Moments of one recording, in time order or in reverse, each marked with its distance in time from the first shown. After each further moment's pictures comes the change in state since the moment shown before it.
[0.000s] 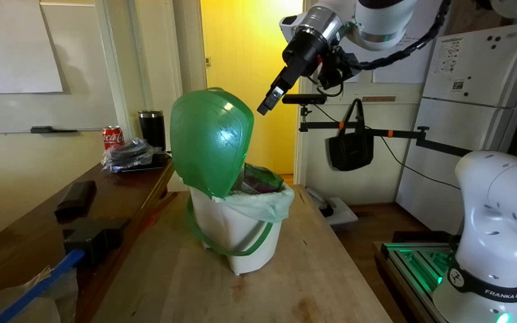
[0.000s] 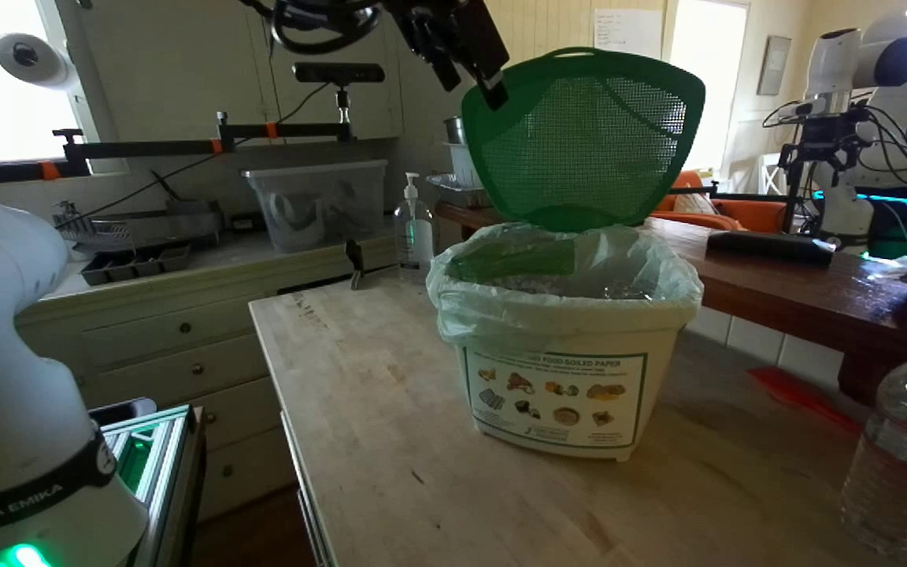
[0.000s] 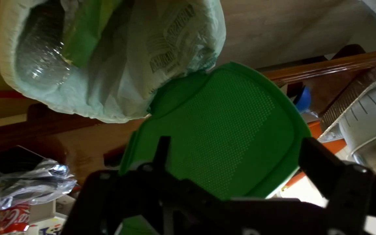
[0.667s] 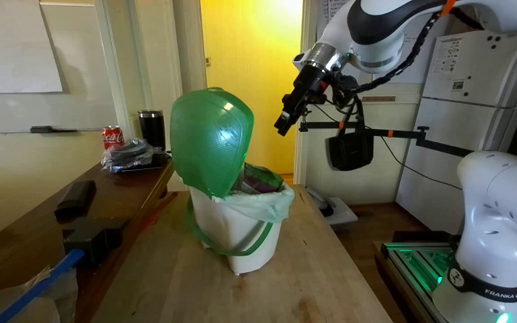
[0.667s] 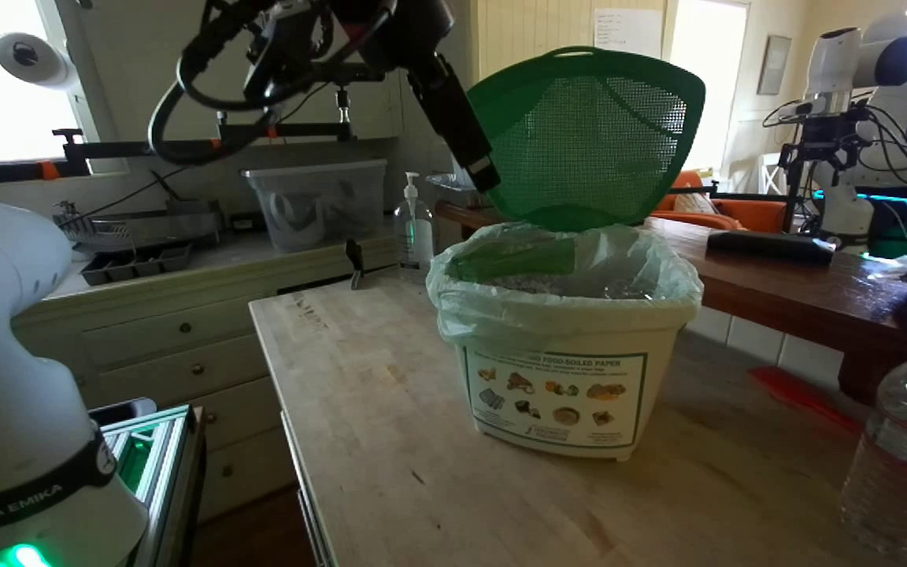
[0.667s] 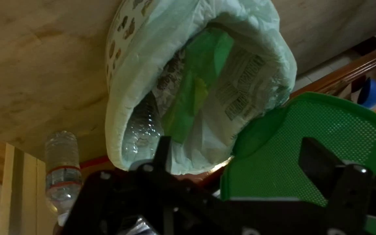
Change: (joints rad) arm -0.051 -0.001 -0.132 -0.096 -0.068 0.001 0.155
